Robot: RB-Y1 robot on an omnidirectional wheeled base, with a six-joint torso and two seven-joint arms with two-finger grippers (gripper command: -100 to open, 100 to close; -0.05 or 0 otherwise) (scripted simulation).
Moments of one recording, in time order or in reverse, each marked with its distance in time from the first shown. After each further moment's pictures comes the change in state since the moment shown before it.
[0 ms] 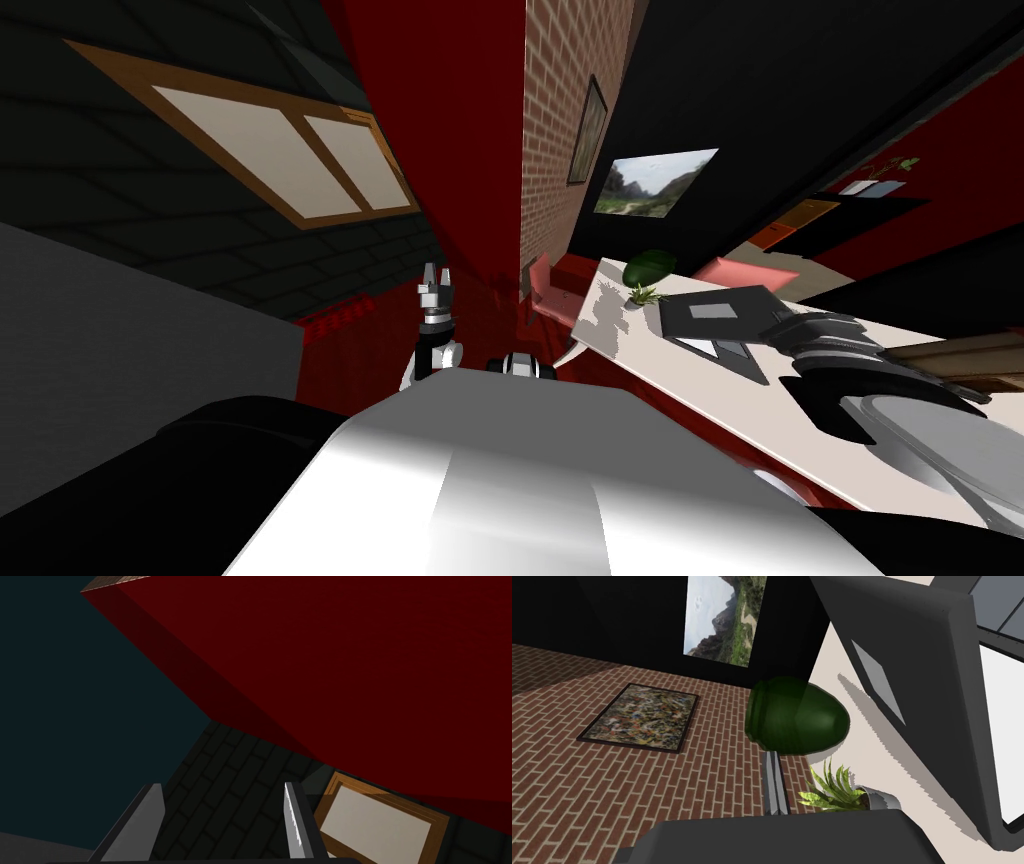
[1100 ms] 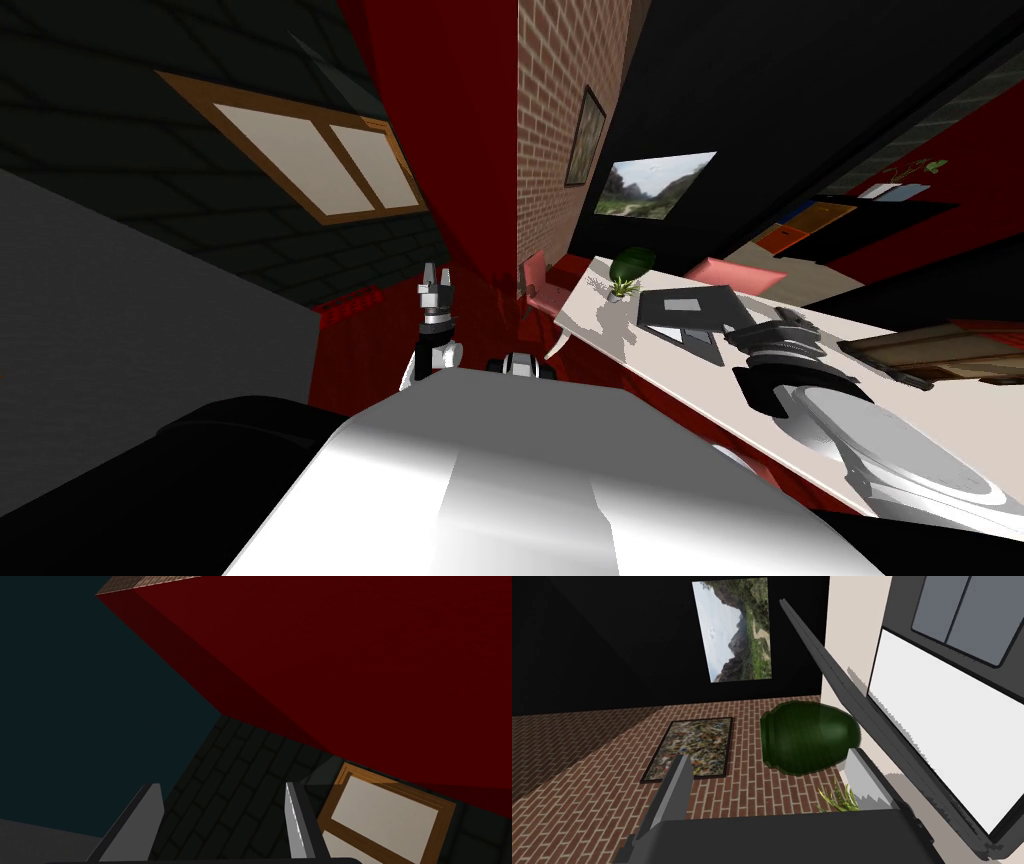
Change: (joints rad) left arm 0.000 0.000 0.000 0.000 0.000 0.000 0.000; right arm -0.137 0.160 0.059 0.027 -0.041 0.043 -0.056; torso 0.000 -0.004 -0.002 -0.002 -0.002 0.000
